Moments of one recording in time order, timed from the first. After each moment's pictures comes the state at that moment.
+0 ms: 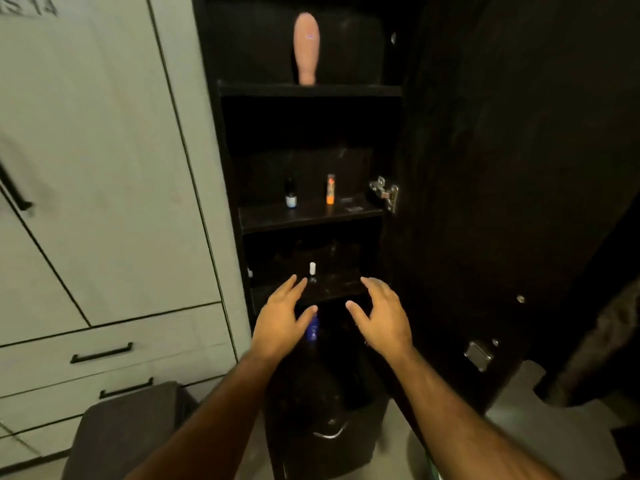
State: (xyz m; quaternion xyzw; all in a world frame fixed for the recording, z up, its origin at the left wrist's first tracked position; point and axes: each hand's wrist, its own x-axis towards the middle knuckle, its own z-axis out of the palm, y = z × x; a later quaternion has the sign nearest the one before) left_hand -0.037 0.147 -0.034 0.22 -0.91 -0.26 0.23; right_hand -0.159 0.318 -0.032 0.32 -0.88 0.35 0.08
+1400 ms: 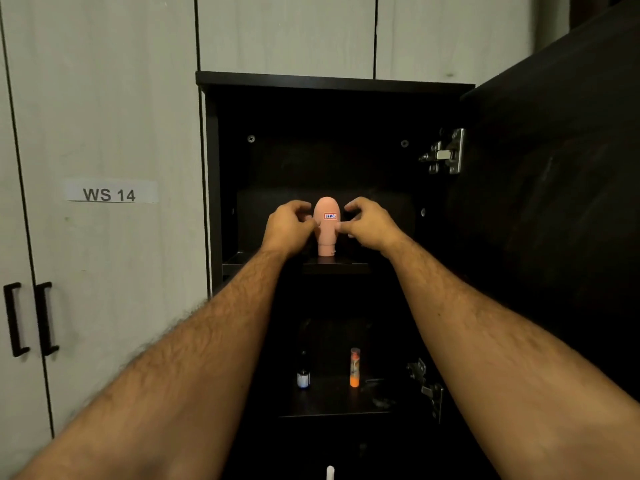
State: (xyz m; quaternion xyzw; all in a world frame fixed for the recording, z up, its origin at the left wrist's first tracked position) left_hand -0.240 0.010 0.342 0.26 -0.79 -0.30 0.48; right_hand -0.377 0.108 0.355 0.48 -0.74 0.46 0.08
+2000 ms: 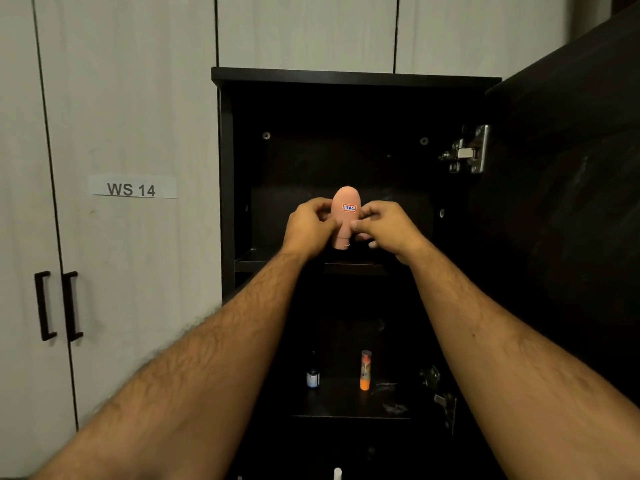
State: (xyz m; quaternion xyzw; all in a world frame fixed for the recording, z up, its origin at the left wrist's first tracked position) left_hand -0.237 0.029 0.340 0.21 -0.79 -0.32 0.49; right_hand -0.364 0.125 0.351 0.52 -0.67 0.53 -0.02
